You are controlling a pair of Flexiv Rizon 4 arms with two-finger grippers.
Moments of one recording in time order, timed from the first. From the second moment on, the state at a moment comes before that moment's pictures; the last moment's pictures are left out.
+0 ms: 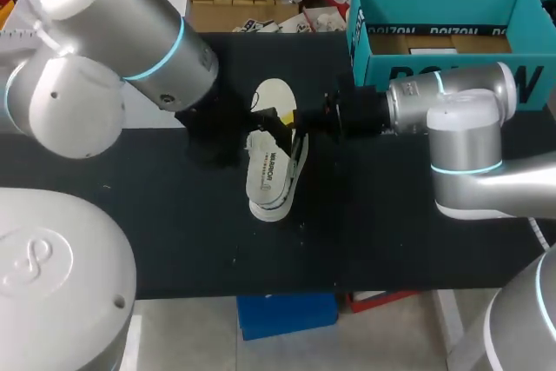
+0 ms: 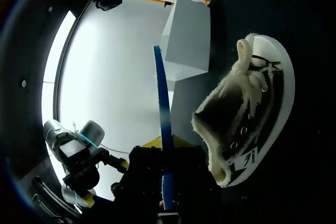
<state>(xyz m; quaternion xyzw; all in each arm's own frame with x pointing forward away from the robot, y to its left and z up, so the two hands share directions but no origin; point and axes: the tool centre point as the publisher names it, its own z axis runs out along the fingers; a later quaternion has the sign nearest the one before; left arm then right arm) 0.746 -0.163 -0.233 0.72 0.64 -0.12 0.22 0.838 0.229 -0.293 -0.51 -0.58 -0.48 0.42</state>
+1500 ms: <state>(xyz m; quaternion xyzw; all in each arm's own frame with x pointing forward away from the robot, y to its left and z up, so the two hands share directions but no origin) 0.821 -0.158 -0.222 0.72 0.66 -0.02 0.18 0.838 0.229 -0.293 -0.51 -0.58 -0.48 0.42</state>
